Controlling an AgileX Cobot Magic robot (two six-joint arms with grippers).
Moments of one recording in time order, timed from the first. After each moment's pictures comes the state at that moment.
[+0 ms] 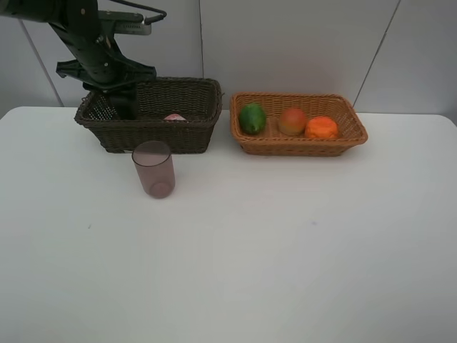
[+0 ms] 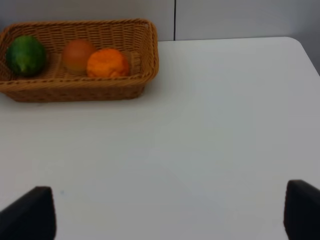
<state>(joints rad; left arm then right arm) -0.27 2.03 -1.51 0.35 0.53 -0.51 -0.06 0.00 -0.52 -0.03 1.06 0.01</state>
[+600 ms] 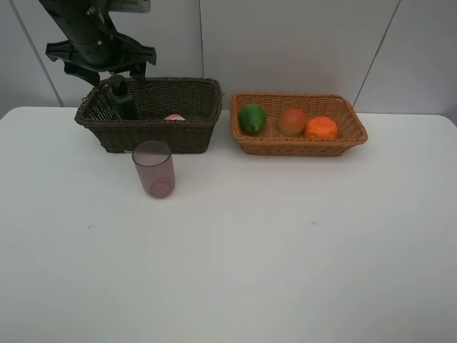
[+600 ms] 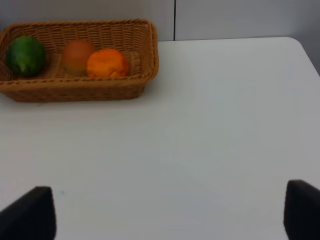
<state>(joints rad) -0.32 1.90 -1.51 0.30 0.68 -0.50 -0.06 0.00 -0.52 -0.03 1.06 0.01</state>
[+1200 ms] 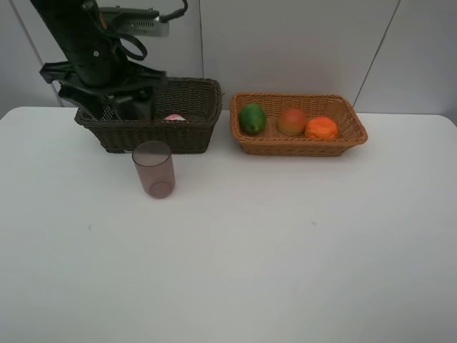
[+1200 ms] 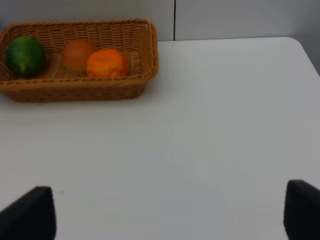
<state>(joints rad) -0.43 1.76 -1.34 0.15 0.92 -0.44 -0.06 0.00 -0.52 -0.03 1.06 0.01</state>
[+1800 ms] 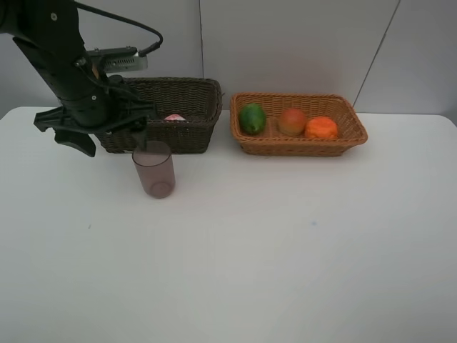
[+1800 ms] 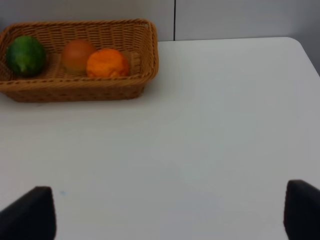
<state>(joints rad) -0.40 1.76 -1.14 0.15 0.70 -0.64 -0.06 0.00 -0.52 -0.03 1.06 0.01</state>
